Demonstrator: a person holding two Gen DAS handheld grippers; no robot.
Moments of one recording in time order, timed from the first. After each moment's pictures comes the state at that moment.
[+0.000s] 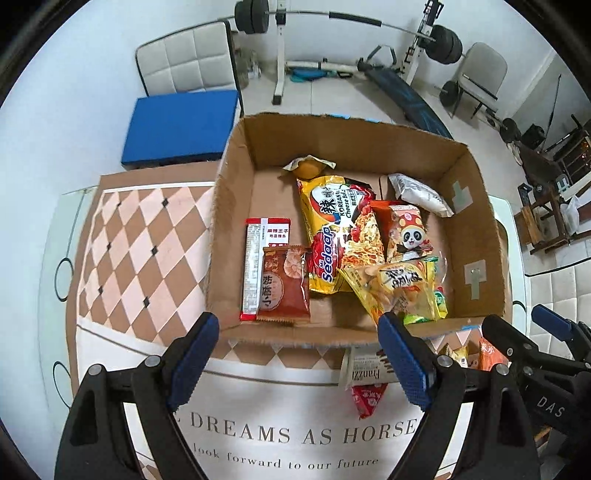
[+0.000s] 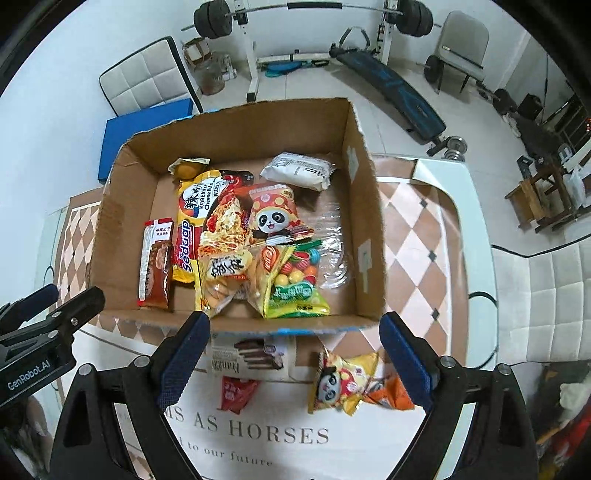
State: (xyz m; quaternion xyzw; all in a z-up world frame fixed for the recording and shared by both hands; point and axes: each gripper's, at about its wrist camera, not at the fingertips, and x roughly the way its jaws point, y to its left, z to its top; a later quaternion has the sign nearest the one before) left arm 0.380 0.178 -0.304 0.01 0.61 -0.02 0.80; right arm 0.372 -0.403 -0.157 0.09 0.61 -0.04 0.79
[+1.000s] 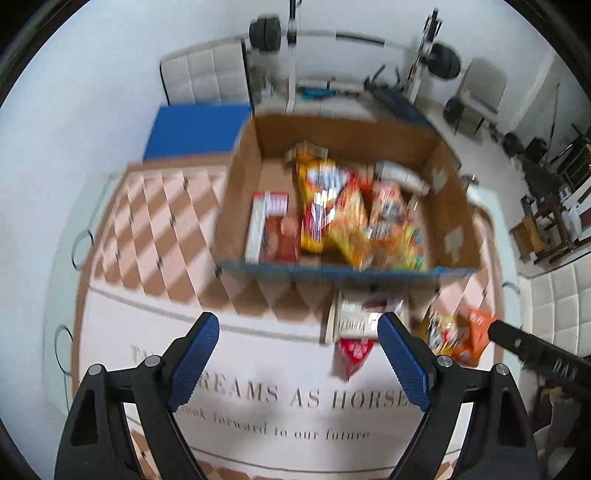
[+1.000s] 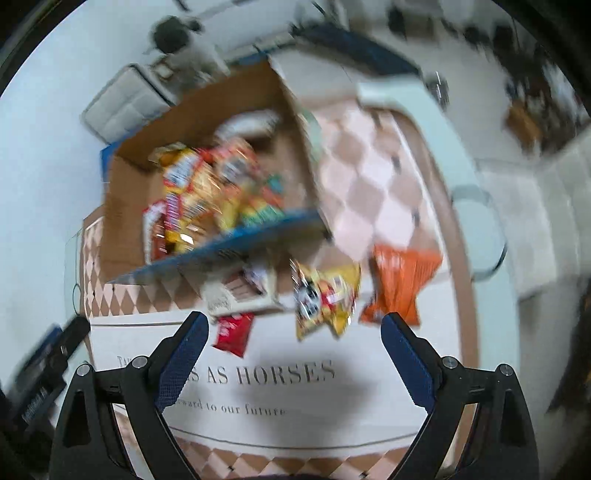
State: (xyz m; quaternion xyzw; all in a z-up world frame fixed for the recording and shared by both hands) left arm 0.299 0.159 -0.301 0.01 0.59 0.00 0.81; right arm 0.270 -0.465 -0.181 0.24 0.63 -0.06 0.73
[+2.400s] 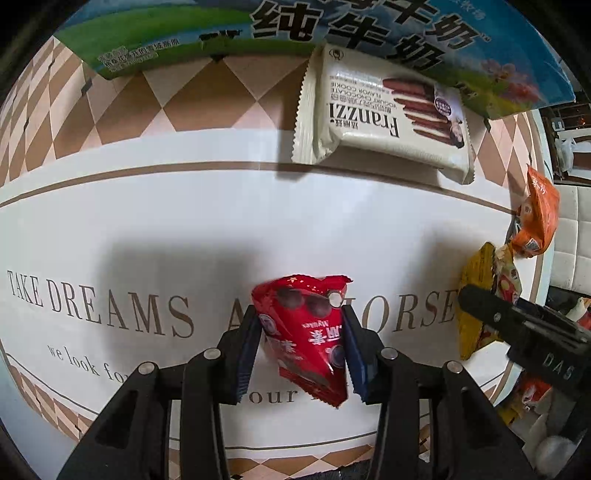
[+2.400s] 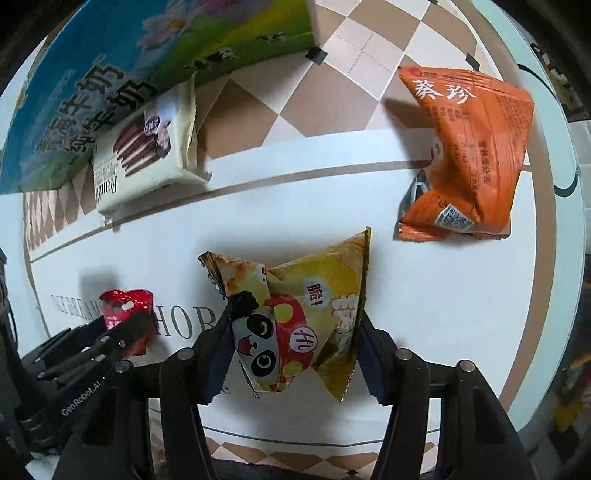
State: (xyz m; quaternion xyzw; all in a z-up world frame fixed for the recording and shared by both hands) left arm 0.238 0.134 -0.490 -0.01 0.76 -0.08 0.65; right arm 0.244 -0.408 -0.336 0.19 0.75 -0.03 0.64
